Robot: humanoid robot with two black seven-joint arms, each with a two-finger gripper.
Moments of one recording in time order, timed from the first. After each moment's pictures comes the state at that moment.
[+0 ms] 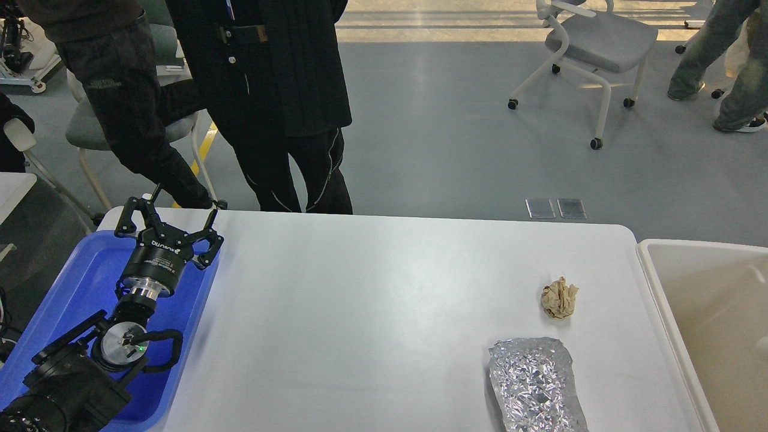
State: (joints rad) left arm -0.49 0.34 -0.88 -0.55 -0.07 -0.64 -0.50; right arm 0.47 -0.54 -0.08 0.01 -0.10 0.03 0.23
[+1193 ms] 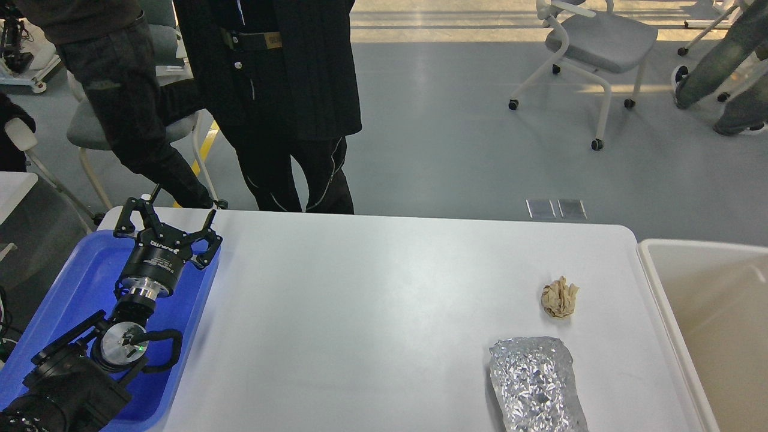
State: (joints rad) left arm -0.49 0.34 -0.88 -0.55 -0.07 -0.64 -0.50; right arm 0.41 -0.67 0.71 0.36 -0.12 -0.06 0.23
